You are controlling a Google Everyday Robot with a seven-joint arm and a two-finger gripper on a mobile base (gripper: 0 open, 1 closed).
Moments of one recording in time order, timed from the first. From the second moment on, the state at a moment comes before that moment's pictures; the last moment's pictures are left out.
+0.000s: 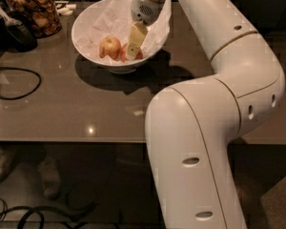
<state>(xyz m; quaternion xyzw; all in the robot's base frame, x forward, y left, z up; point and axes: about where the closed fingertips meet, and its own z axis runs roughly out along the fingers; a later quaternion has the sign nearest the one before) 0.714 0.019 0.907 -0.66 0.73 0.11 0.16</state>
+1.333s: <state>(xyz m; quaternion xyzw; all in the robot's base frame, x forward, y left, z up) 0.722 0.020 0.895 -0.66 0.73 0.10 0.15</state>
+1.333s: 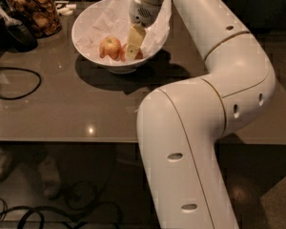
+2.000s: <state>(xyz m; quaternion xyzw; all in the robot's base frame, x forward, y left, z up) 0.732 0.034 0.906 -0.67 0.71 0.10 0.18</state>
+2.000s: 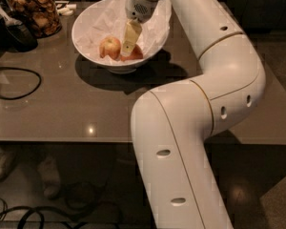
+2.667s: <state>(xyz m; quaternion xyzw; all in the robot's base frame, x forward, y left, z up) 0.730 0.034 0.889 -0.67 0.71 0.12 0.16</state>
